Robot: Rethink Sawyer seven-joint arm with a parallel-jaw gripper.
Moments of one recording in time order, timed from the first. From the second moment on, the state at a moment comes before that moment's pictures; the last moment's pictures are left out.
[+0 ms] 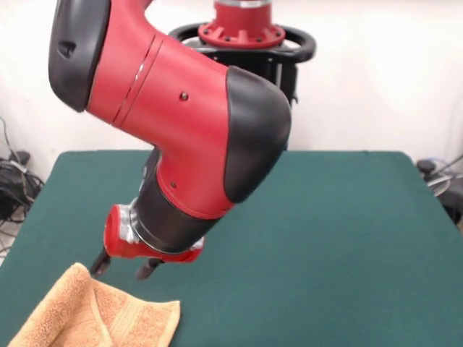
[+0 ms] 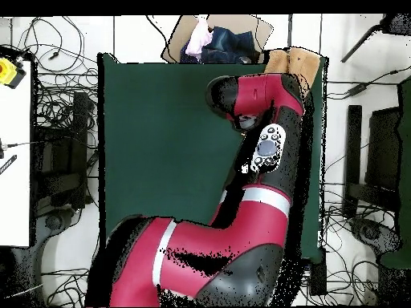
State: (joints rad) arm -0.14 -0.17 -0.27 0.78 -0.31 1.07 1.40
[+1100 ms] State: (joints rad) arm -0.13 -0.01 -0.33 0.70 -0.31 1.11 1.40
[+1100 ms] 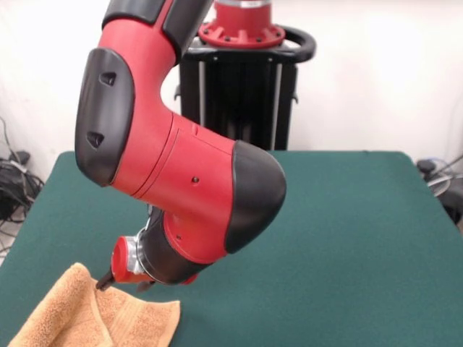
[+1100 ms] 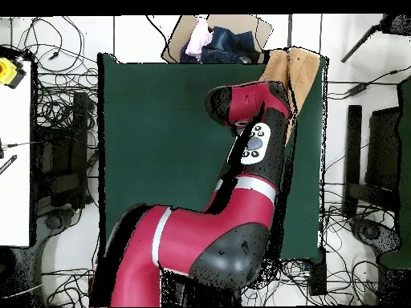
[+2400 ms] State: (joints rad) arm -0.18 -0.08 -0.26 0.89 -0.30 0.85 1.40
